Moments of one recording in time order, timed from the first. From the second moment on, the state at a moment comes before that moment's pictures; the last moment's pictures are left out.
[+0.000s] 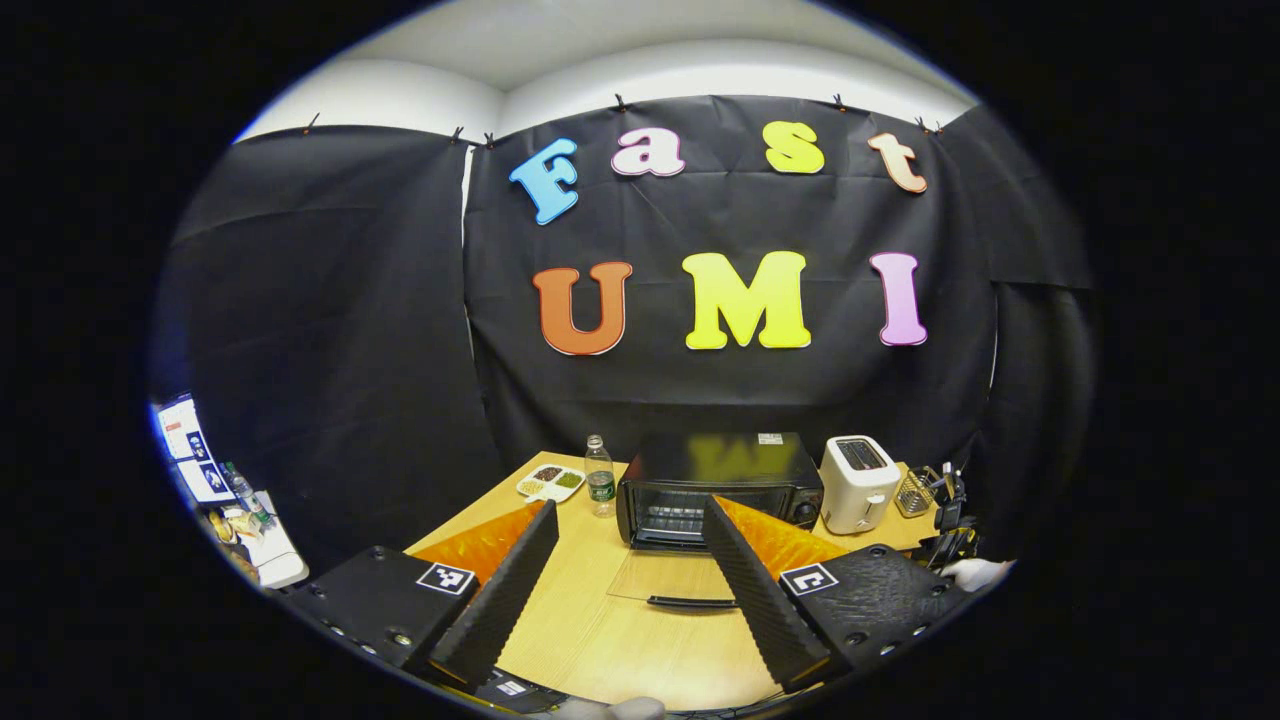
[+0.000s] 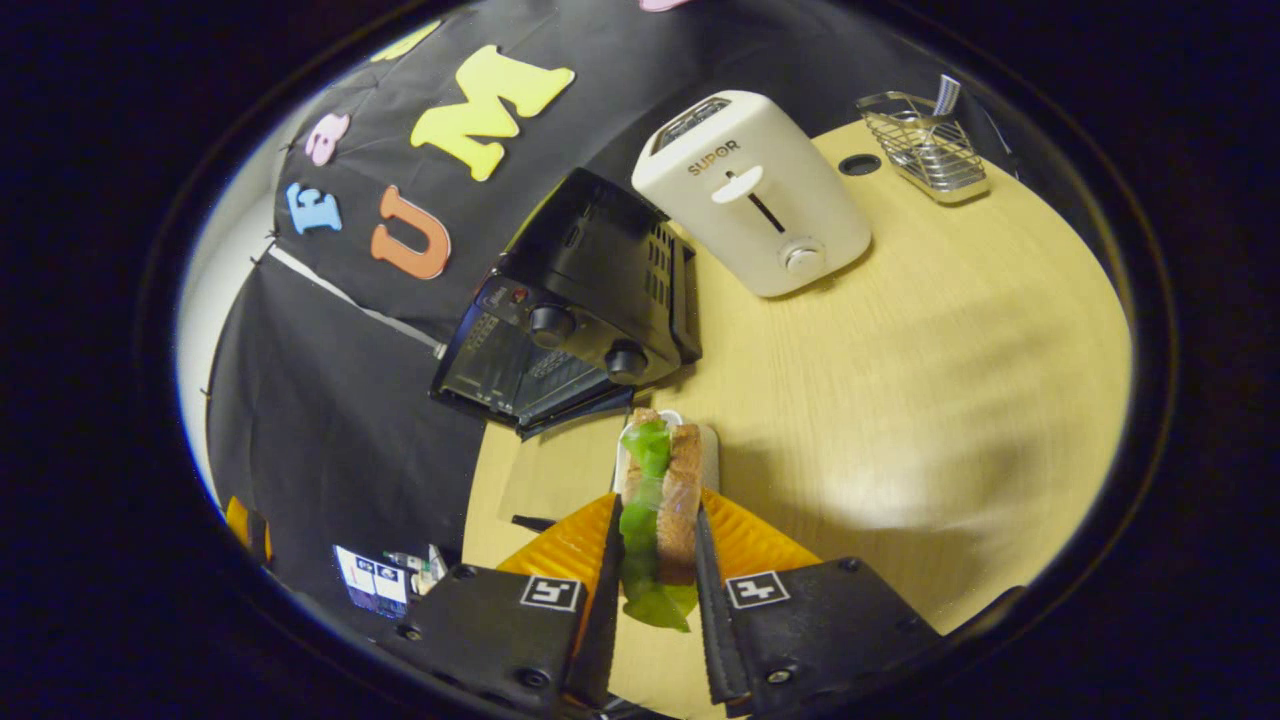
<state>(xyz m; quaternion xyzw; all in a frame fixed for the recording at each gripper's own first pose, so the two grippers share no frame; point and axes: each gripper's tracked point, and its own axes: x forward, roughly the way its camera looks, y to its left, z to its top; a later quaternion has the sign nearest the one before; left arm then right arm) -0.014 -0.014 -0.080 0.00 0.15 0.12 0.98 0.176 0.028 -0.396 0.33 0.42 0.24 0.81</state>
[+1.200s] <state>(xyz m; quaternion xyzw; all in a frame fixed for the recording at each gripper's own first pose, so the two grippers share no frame) -0.021 0.080 -0.118 0.04 0.16 -0.01 0.99 0.235 0.234 -0.328 0.57 0.16 0.05 0.81</state>
